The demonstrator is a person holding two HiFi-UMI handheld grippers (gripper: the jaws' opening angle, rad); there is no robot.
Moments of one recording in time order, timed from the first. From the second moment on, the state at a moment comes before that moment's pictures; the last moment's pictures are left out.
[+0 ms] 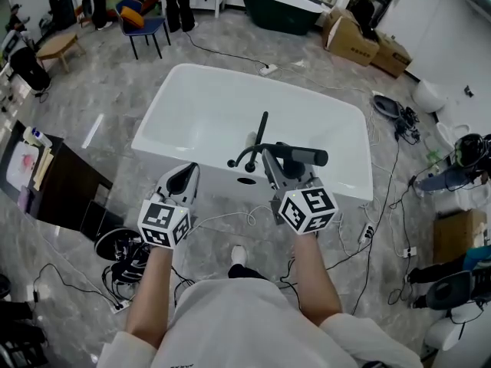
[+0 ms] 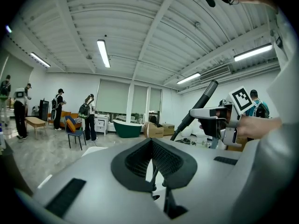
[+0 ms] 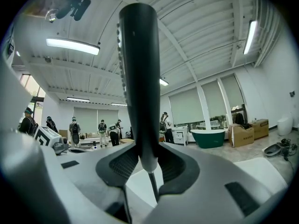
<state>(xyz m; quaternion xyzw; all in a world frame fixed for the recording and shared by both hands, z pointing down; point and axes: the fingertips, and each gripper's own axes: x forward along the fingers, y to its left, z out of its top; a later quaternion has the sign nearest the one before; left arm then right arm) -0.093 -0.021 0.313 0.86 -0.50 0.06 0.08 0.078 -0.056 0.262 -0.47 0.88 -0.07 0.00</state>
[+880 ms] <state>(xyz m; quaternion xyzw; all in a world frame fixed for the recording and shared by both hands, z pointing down) -0.051 -0.103 0.346 0.83 -0.54 0.08 0.10 0.096 -0.142 0.329 -0.39 0.91 -0.12 -0.04</state>
